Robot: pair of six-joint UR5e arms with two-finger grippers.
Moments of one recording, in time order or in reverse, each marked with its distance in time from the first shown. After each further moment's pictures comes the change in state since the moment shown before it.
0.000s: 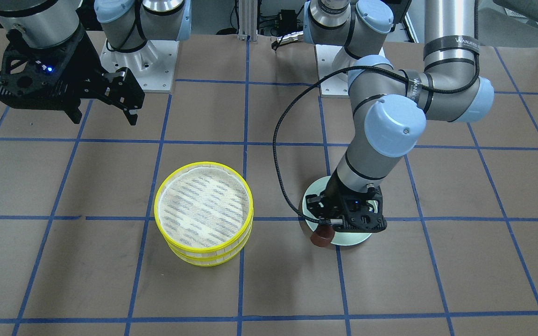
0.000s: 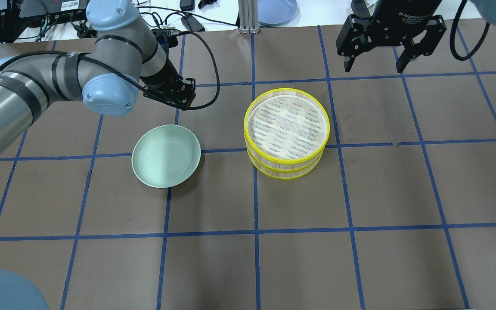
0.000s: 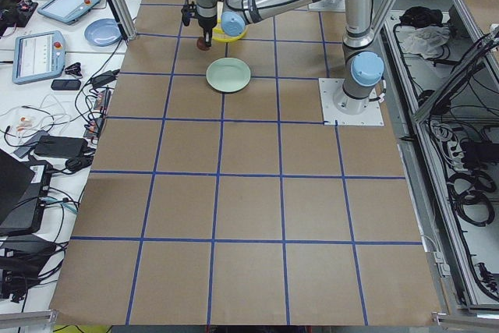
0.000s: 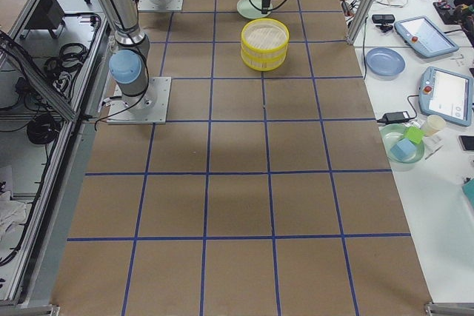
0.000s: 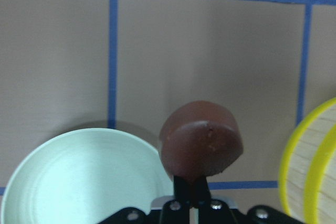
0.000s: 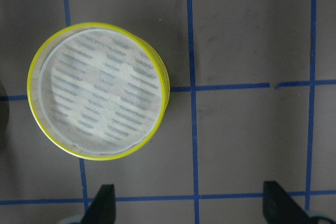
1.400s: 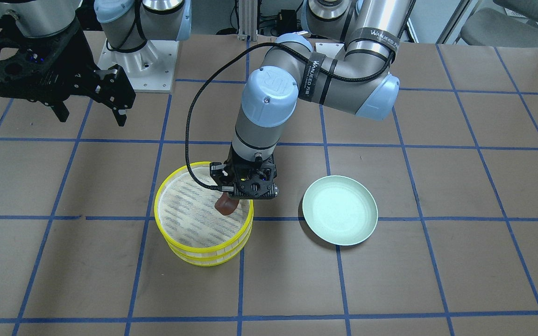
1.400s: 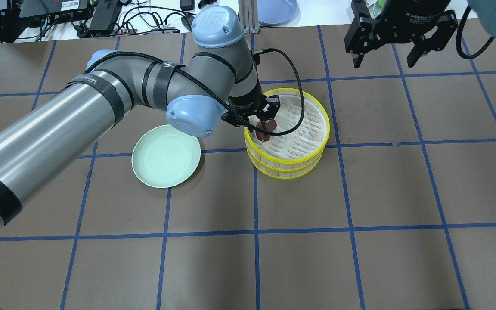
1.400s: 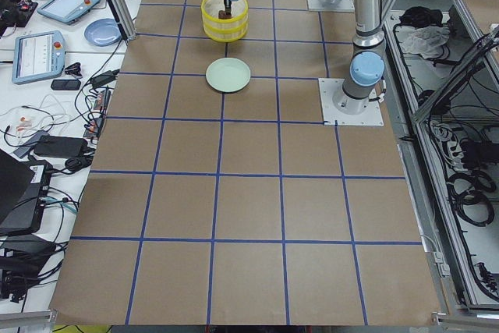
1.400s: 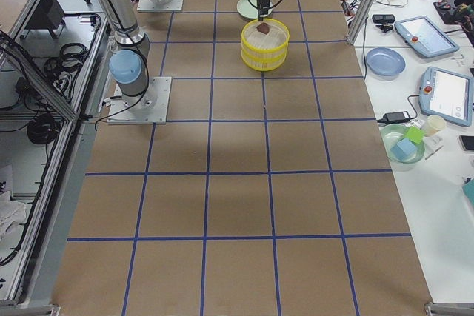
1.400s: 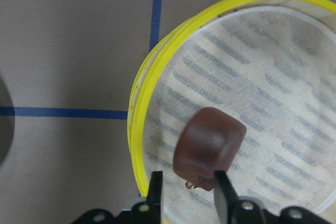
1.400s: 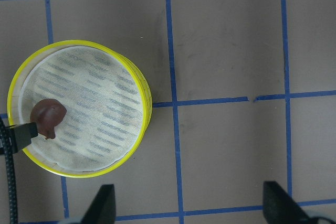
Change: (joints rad) left arm -0.252 -0.048 0.018 -0.018 -0.059 -0.282; right arm 0.003 -0.024 0.043 -0.112 -0.062 0.013
